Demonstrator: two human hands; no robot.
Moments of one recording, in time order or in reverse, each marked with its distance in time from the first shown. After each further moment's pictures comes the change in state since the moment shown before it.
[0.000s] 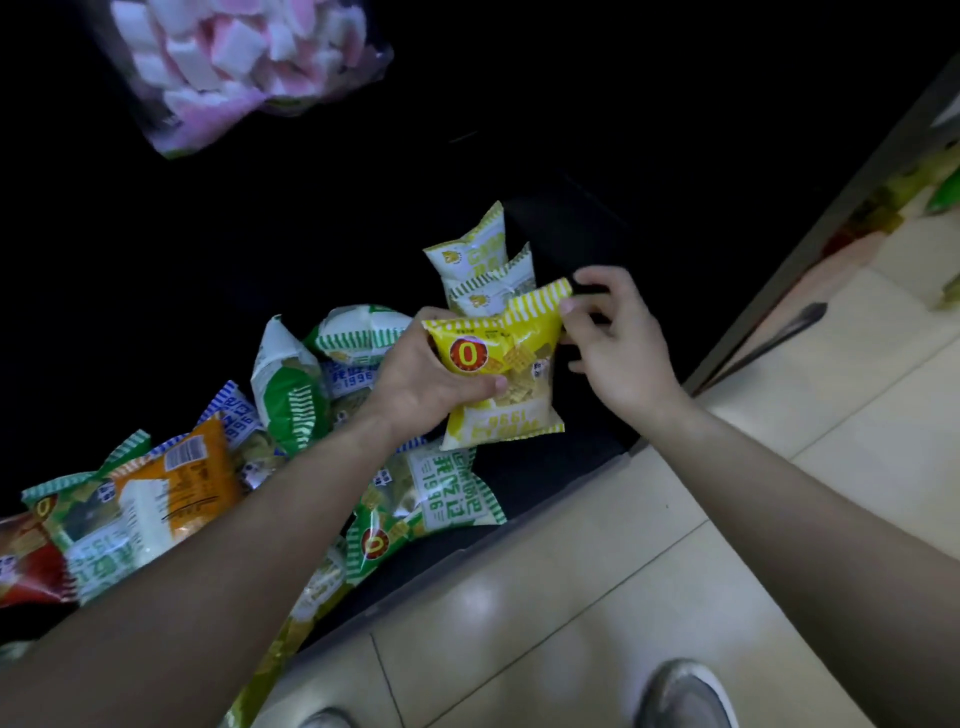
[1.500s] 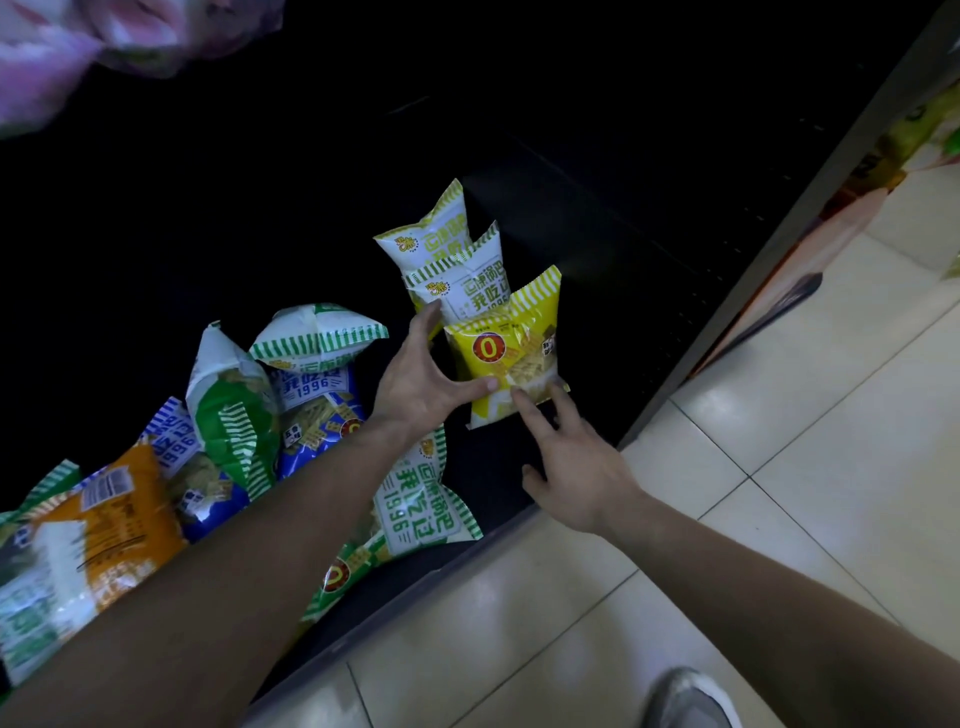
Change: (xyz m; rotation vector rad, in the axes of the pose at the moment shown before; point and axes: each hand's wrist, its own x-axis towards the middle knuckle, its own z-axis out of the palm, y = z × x) left_hand 0.055 -0.062 0.056 0.218 -0.010 0.034; right_hand -0.056 0.104 0.022 -0.770 -0.544 0.071
